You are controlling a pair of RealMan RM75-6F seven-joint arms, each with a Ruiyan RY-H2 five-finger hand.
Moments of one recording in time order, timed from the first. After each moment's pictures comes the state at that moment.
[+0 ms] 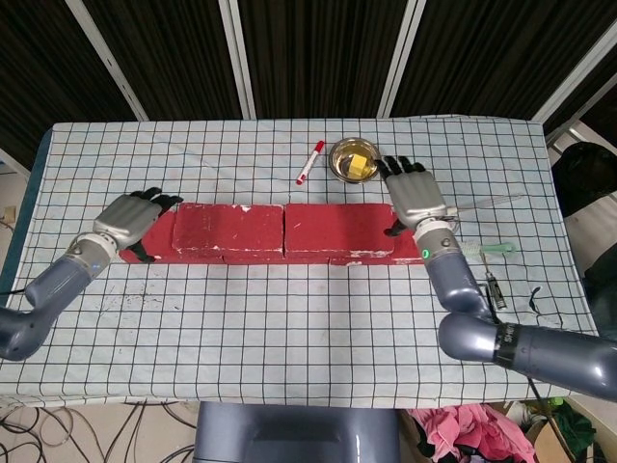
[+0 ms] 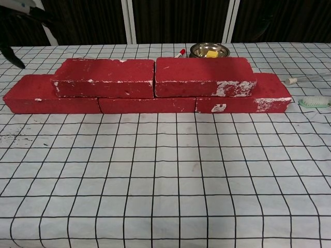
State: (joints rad) left arm -1.04 -0.95 0.05 -1.60 0.91 0.59 0.16; right arm 1.23 -1.09 0.12 -1.73 -0.28 0.96 -0.58
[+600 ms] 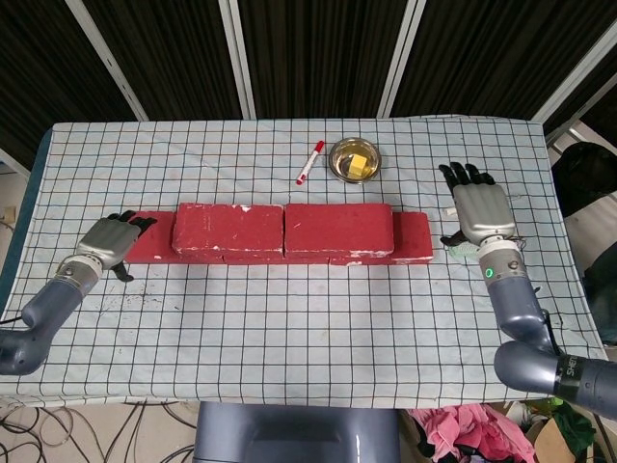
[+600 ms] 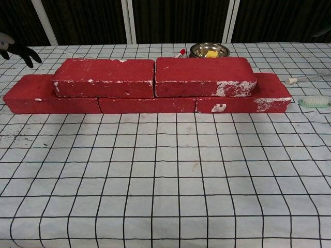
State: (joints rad) left arm -1.00 -1.07 0.13 -1.53 0.76 0.64 0.33; right arm 1.03 -0.98 0.08 -1.81 -0.44 1.06 -0.48
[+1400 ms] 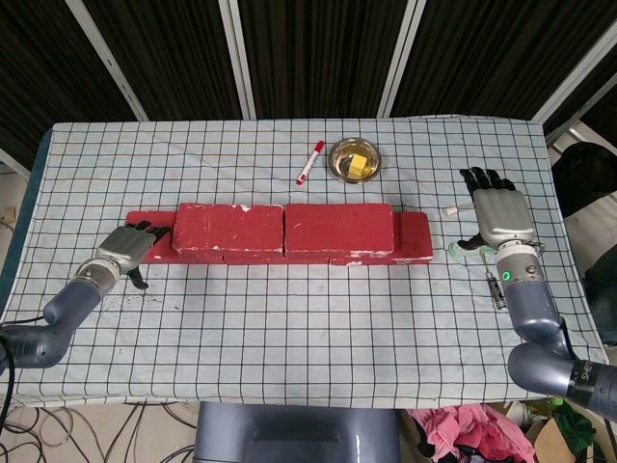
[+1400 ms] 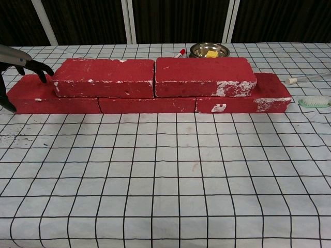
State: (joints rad) left arm -1.02 -1.13 0.12 -1.49 0.70 0.57 0.35; right arm 0.95 -0.98 0.12 -1.78 -0.46 1.04 -0.49
